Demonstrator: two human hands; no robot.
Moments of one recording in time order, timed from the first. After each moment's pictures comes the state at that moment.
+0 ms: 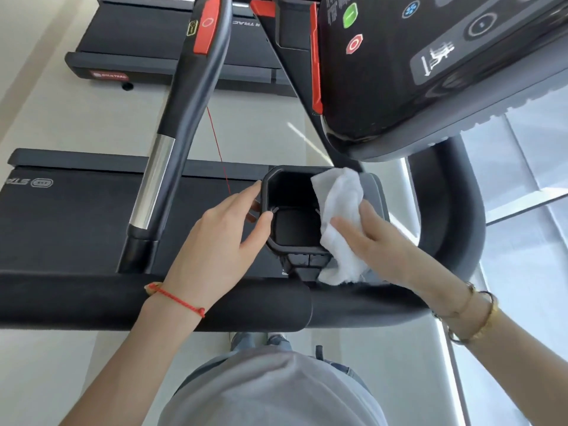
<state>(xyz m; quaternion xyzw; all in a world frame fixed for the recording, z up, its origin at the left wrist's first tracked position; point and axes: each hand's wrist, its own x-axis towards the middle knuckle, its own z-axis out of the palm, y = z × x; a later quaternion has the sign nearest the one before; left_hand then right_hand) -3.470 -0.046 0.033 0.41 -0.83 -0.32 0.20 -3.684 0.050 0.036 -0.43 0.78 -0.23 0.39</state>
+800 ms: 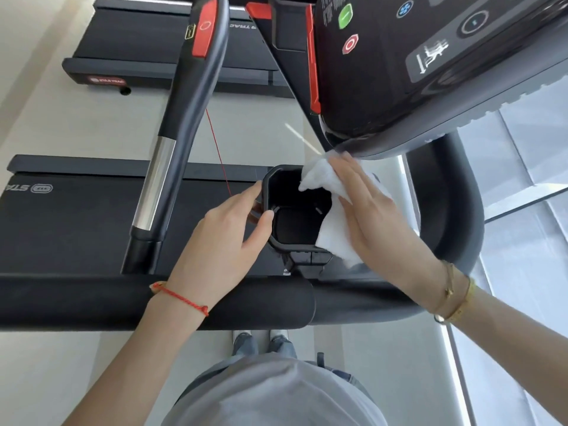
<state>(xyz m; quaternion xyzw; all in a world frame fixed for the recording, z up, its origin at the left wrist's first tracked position) -3.468 -0.047 0.030 0.40 -0.83 -0.32 0.20 -3.672 0.037 0.056 -0.66 0.71 -0.22 0.12</state>
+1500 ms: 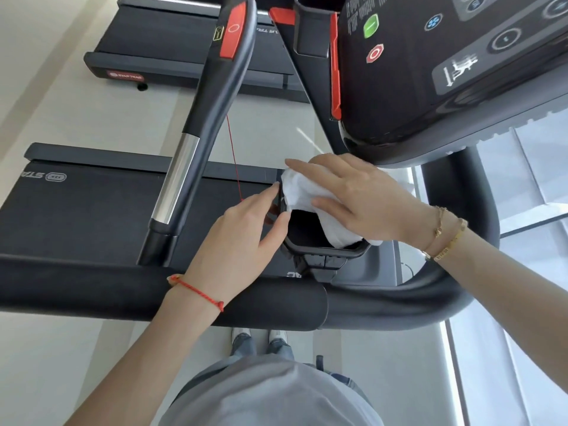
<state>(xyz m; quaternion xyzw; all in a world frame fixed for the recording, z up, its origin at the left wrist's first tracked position) -3.469 -0.048 0.035 0.41 -0.83 -0.33 0.17 -3.691 -0.021 0.056 -0.81 0.58 -0.02 0.05</state>
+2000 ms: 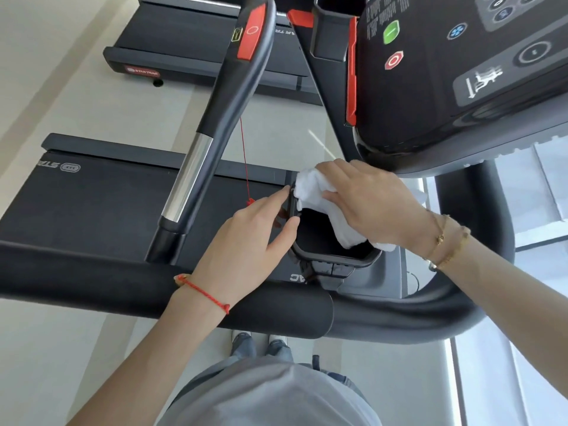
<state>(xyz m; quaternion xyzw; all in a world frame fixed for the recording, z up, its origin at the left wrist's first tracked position) -3.470 -0.048 0.034 0.42 -0.83 -0.33 0.17 -3.687 -0.031 0.050 -0.77 0.63 0.02 -0.02</state>
